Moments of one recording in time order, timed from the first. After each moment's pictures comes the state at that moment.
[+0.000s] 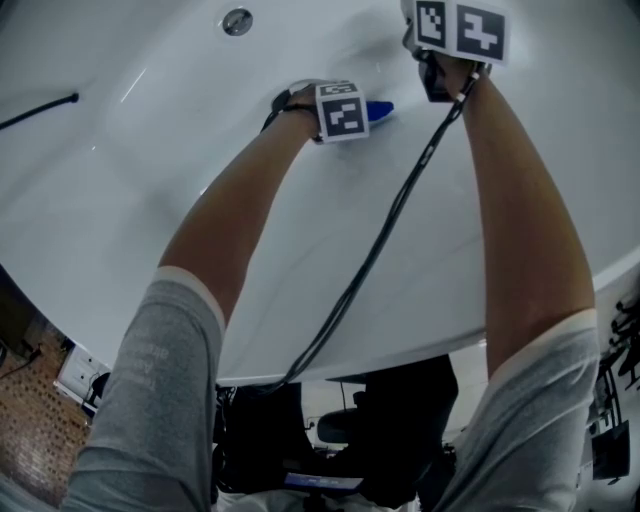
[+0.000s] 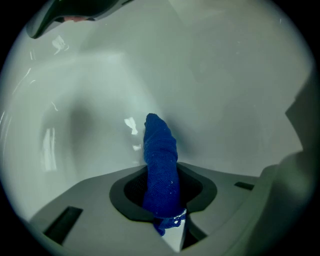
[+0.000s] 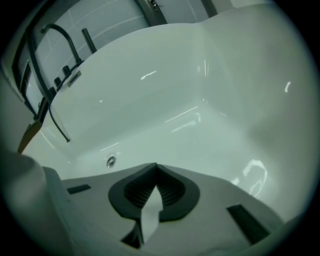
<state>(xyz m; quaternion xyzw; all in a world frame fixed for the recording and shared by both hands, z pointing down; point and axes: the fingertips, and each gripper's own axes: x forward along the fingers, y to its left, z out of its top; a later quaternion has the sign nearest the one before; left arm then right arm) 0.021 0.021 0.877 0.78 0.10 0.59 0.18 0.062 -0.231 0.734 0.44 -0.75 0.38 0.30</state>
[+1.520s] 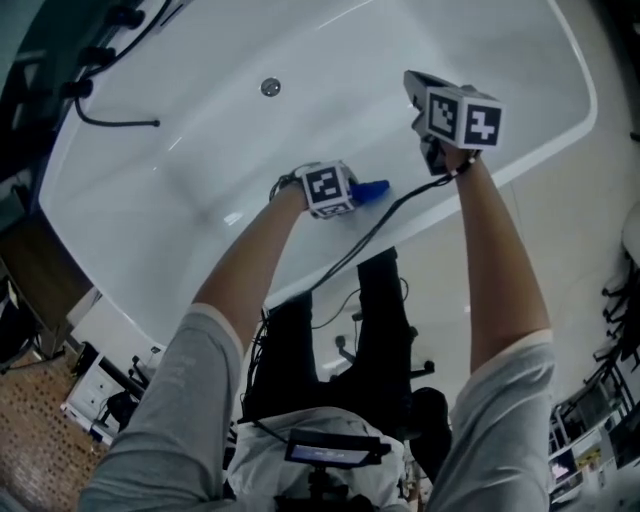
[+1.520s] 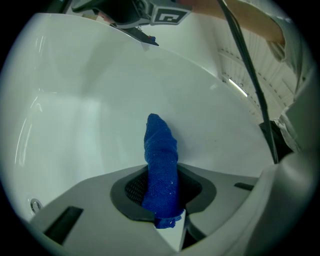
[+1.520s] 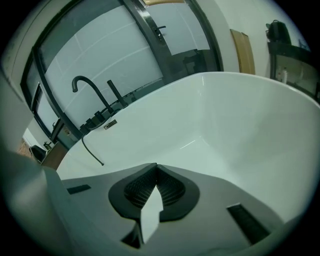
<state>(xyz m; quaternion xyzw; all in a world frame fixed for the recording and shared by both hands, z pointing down) 0.053 0.091 0.595 0.84 0.14 0.44 0.27 0.102 -0.183 0.466 0.45 -0.76 0.39 0.25</state>
